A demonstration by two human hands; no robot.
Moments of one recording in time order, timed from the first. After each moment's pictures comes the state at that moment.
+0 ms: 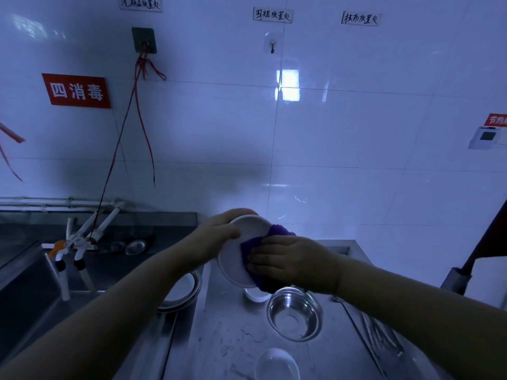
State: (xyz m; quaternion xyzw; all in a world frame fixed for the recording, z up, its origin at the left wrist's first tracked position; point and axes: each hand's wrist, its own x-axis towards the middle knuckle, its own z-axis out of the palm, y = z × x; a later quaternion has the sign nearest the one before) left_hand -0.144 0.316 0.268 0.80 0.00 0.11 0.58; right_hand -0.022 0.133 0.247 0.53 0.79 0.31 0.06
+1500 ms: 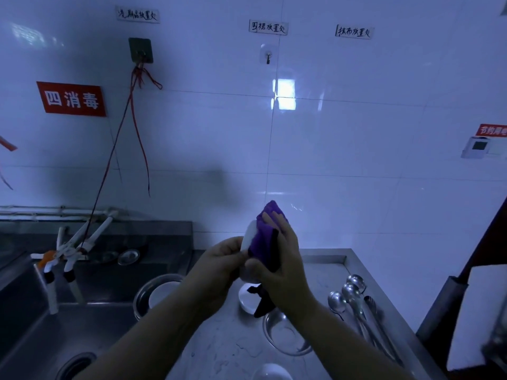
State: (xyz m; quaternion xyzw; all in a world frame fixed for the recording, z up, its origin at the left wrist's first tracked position) left_hand -0.152 0.275 0.247 0.65 0.06 0.14 0.75; right_hand -0.062 0.161 0.218 0.67 0.47 0.08 -0.58
